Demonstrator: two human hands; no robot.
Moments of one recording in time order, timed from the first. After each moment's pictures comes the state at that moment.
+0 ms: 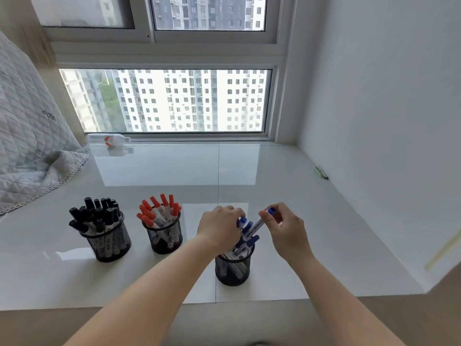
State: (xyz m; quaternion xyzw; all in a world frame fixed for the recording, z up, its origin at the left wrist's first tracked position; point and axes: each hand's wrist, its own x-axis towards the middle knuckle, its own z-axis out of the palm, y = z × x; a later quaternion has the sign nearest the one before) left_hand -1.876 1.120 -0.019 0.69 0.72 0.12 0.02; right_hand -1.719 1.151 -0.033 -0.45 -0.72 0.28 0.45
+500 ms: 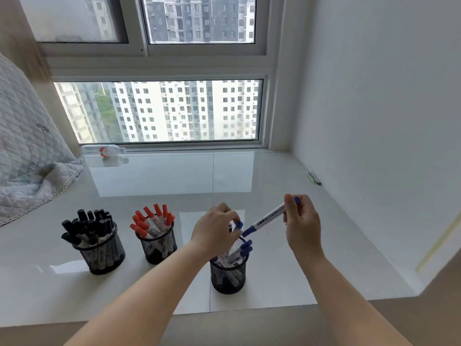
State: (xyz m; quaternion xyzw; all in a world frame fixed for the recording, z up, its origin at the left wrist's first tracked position) left_hand -1.875 1.121 -0.013 0.70 0.68 0.23 0.02; right_hand -1.698 1.156 -0.005 -0.44 -0.58 0.34 0.60
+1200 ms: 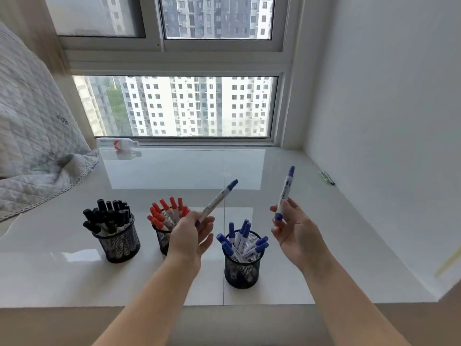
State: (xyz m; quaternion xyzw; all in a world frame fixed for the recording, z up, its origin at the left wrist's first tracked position) left_hand -1.904 1.057 0.003 0.13 0.52 0.71 0.46; right_hand -1.726 1.132 0.007 -0.30 -0.32 0.74 0.51
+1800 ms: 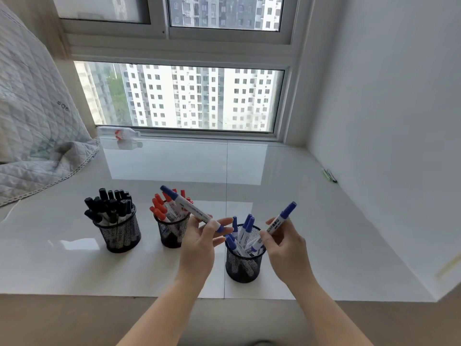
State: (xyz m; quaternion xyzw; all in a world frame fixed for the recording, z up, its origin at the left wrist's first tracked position) left_hand -1.888 1.043 -0.027 0.33 0.50 0.71 0.37; right_hand -1.736 1.105 -0.039 -0.45 -0.70 0.32 0.45
